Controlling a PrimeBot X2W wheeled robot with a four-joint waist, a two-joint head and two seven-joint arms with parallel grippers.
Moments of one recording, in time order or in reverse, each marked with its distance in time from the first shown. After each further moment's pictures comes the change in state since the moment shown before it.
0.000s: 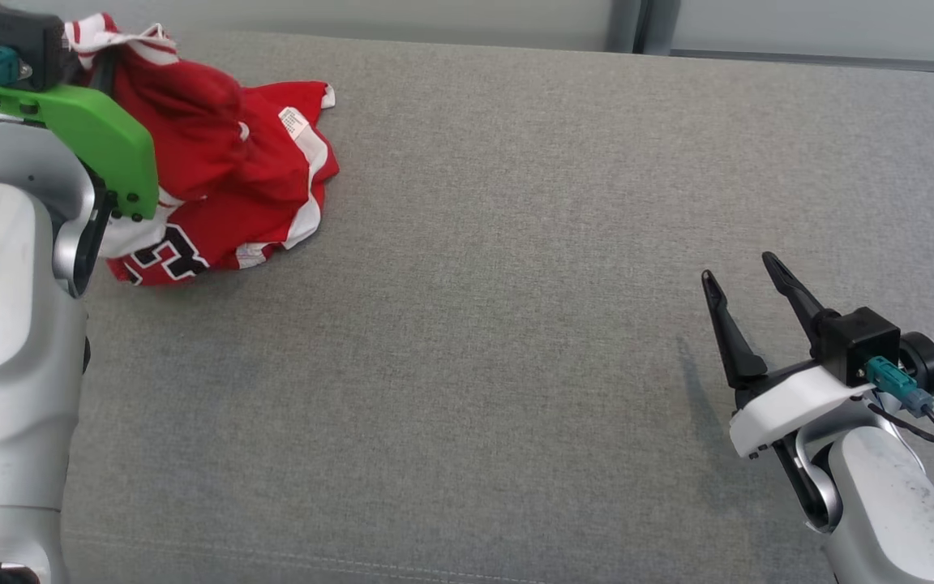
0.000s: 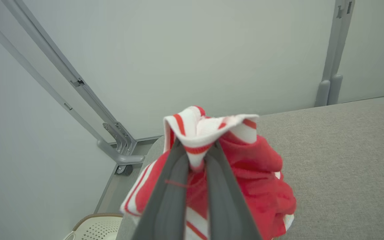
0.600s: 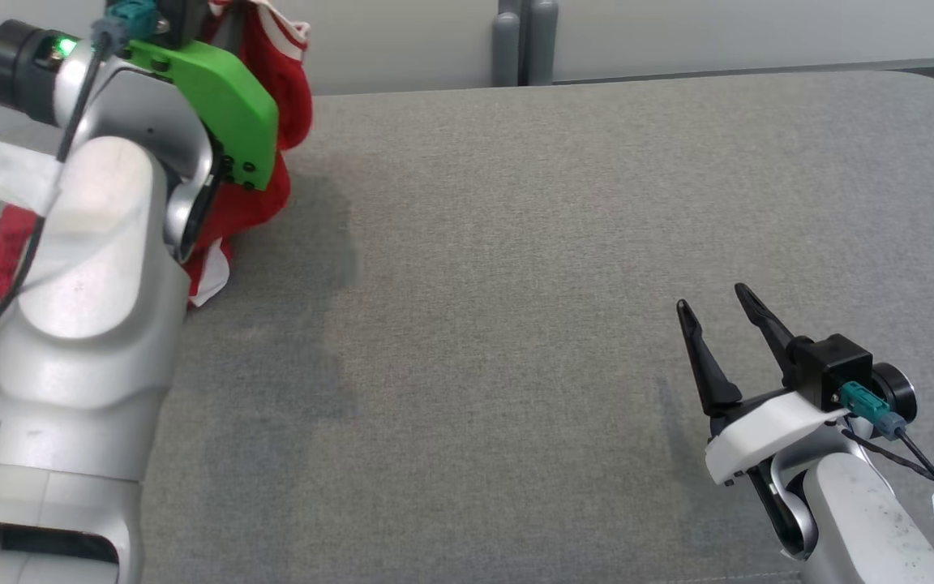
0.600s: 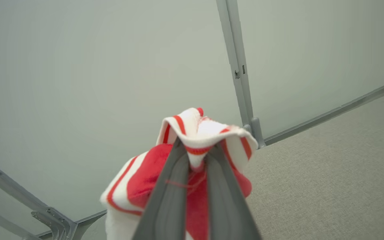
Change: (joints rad) left arm -0.089 -0.110 -0.111 -0.025 0.015 -0.019 -0.013; right arm 0.040 0.053 0.010 0.011 0.011 0.001 0.000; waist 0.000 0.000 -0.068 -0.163
